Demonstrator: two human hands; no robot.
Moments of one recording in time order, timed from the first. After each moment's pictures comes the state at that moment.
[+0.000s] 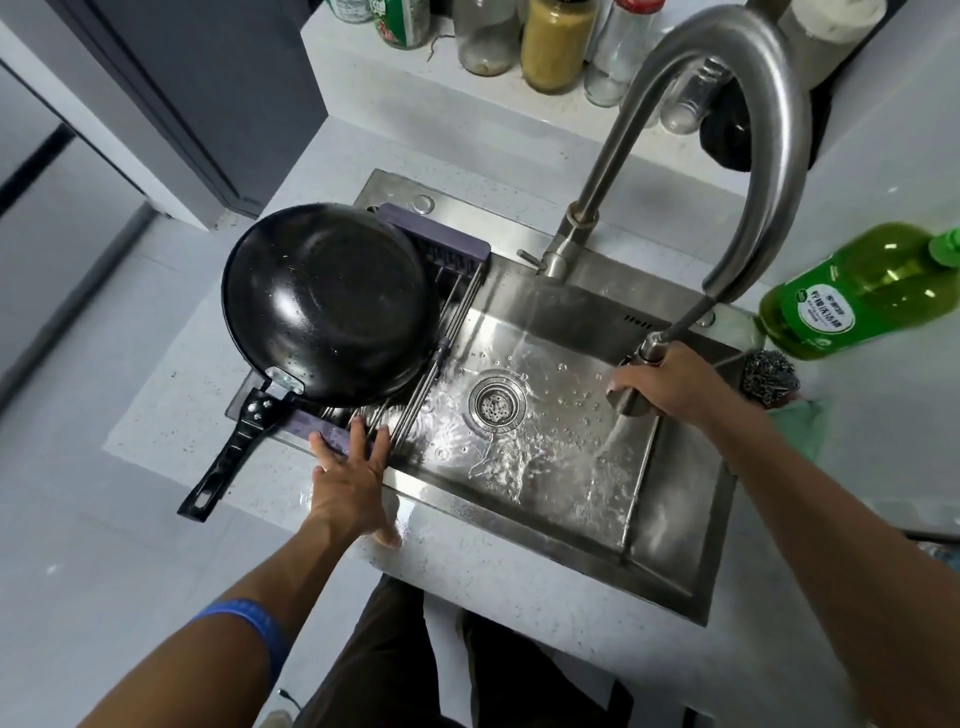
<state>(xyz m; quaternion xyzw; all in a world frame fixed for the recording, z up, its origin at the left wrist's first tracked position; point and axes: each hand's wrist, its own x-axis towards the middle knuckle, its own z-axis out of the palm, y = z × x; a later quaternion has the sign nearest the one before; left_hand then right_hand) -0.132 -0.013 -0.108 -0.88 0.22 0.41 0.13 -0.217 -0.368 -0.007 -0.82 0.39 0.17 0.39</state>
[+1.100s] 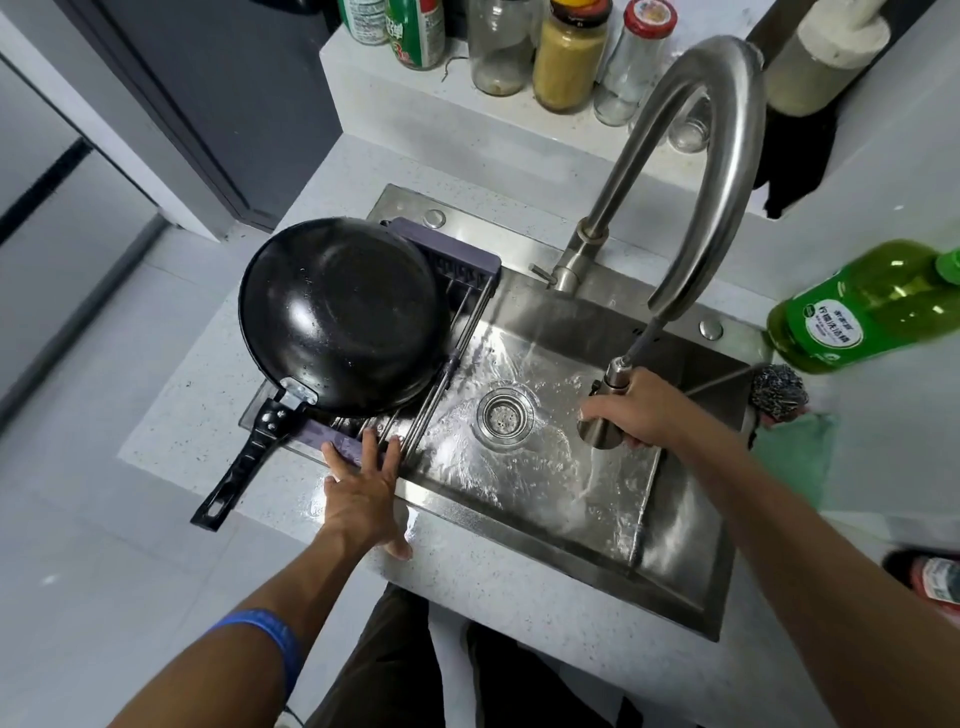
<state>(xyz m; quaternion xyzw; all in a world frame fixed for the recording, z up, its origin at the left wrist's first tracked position) -0.133 -0.012 -0.108 -0.88 0.22 0.40 0.12 -0.204 -0.325 -0.002 -0.80 0.35 0.23 0.42</state>
